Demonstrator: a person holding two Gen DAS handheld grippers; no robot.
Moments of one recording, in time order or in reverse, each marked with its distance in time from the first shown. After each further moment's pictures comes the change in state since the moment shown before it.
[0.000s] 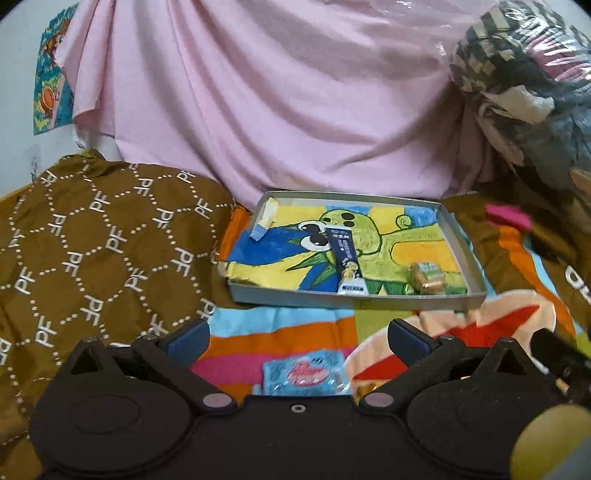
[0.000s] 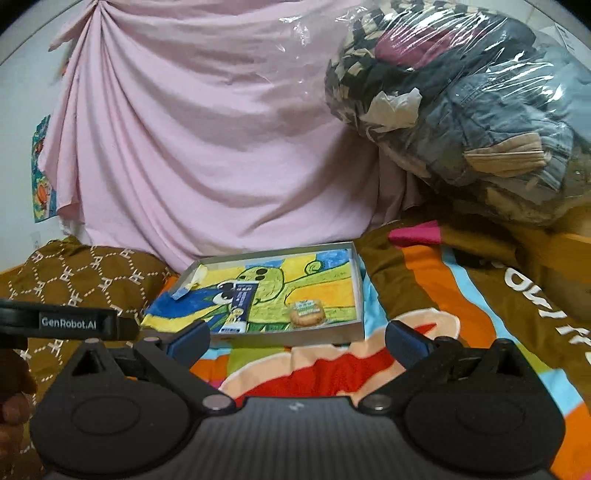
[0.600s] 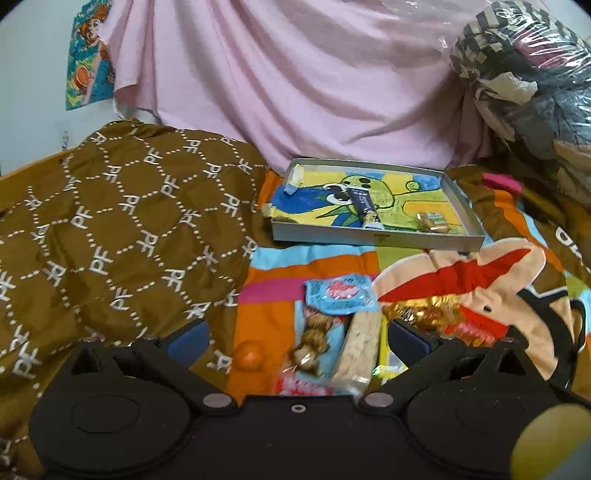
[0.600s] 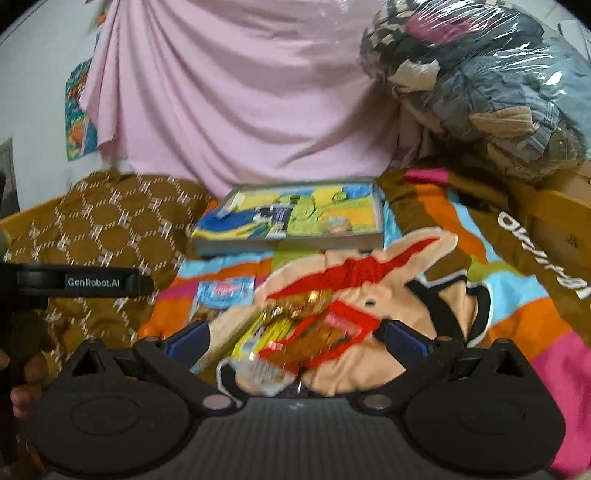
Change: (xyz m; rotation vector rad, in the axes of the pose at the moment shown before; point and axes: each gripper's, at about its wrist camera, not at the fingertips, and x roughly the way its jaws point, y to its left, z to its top) left arm -0.076 0.040 -0.074 -0.009 0.032 0.018; right arm -0.094 0.046 -0.053 -0.070 0.187 0.028
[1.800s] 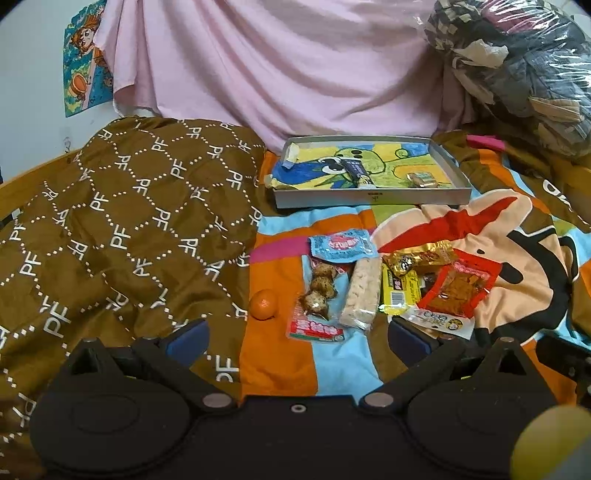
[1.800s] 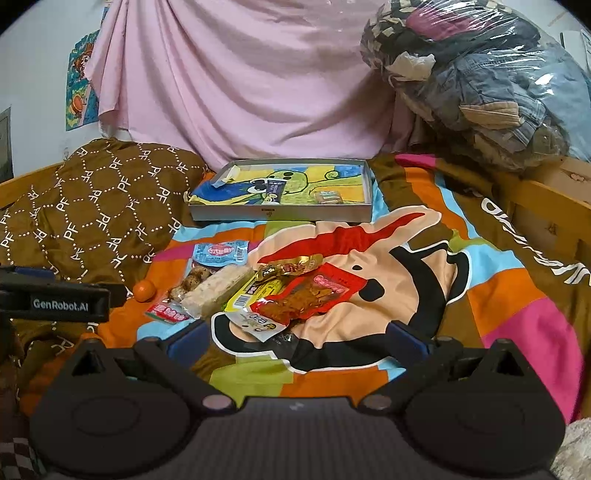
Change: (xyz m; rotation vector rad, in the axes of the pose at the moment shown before) left arm -0.036 0.001 -0.039 0.082 0.023 0.010; right arm -0.024 0.004 -0.026 -0.047 0.041 -0.047
